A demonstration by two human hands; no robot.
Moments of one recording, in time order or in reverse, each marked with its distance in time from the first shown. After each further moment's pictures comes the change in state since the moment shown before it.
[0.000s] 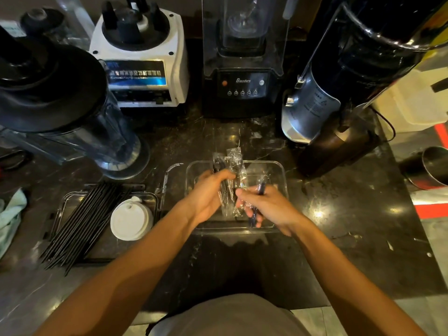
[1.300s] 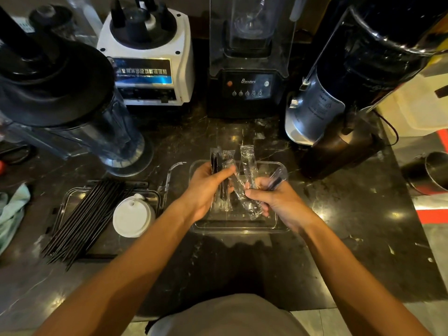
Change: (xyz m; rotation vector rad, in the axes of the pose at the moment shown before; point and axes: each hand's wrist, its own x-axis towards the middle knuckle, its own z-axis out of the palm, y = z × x) left_hand -0.016 0.012 -0.003 0.133 0.085 0.144; right_hand -0.001 -0.001 -0.010 0.236 0.006 -0.100
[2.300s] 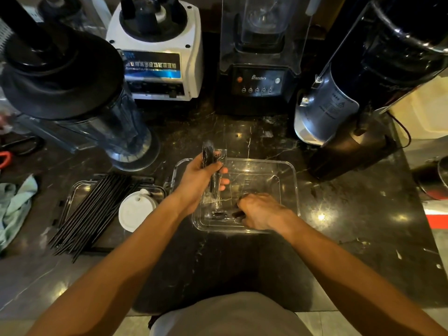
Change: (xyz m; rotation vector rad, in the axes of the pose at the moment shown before) left_hand 0.005 0.002 -0.033 0.039 0.088 0.055; right_hand 0.049 0.033 0.033 -1.551 -0.322 -0.051
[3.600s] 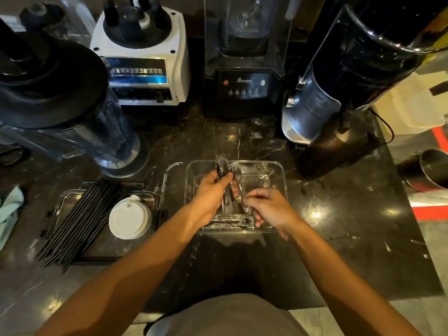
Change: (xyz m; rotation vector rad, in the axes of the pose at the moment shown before) left_hand 0.011 -0.041 0.043 -0.109 -0.040 -0.145; right_hand -0.049 0.011 -0.004 1.390 0.260 0.344
